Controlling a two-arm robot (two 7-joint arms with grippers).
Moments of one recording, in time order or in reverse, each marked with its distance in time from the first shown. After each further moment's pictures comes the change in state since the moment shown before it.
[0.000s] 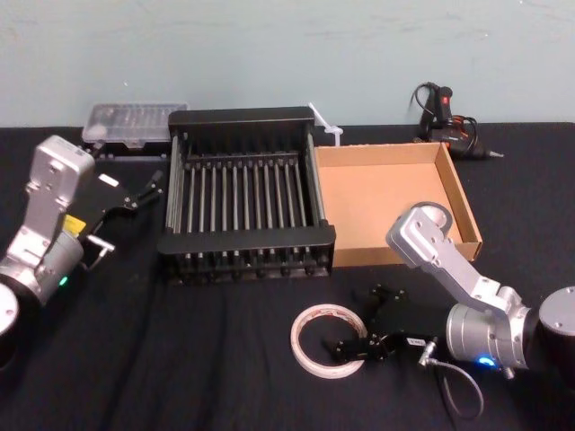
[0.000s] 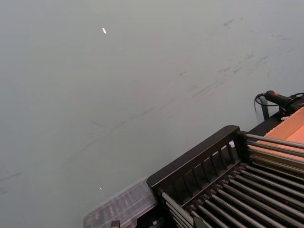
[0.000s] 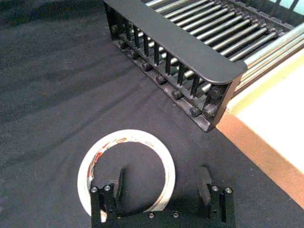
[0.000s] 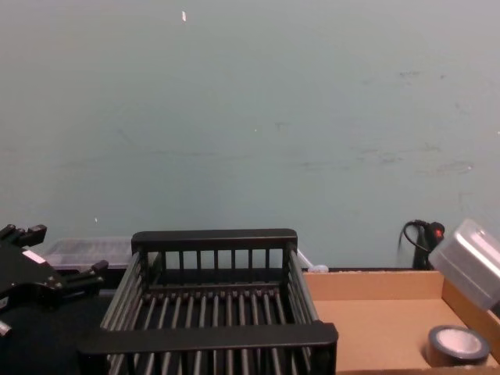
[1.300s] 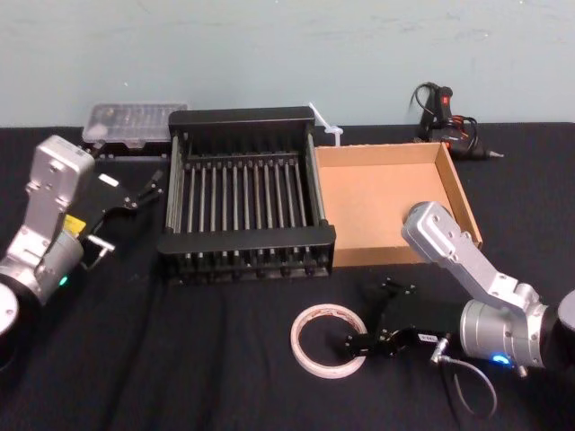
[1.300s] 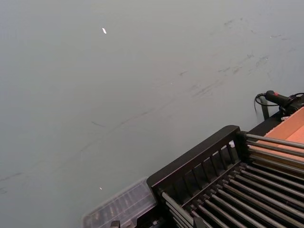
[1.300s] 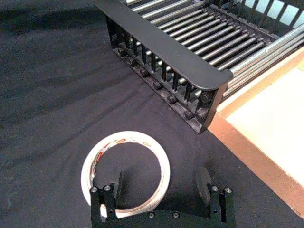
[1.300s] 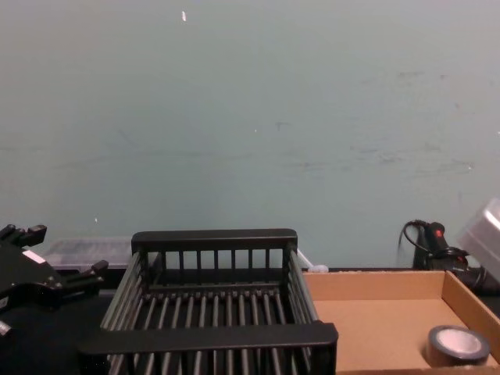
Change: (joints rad) left arm 0.000 0.000 0.000 0.000 0.000 0.000 0.000; right arm -0.025 0.041 0.025 -0.053 0.031 -0.007 -0.009
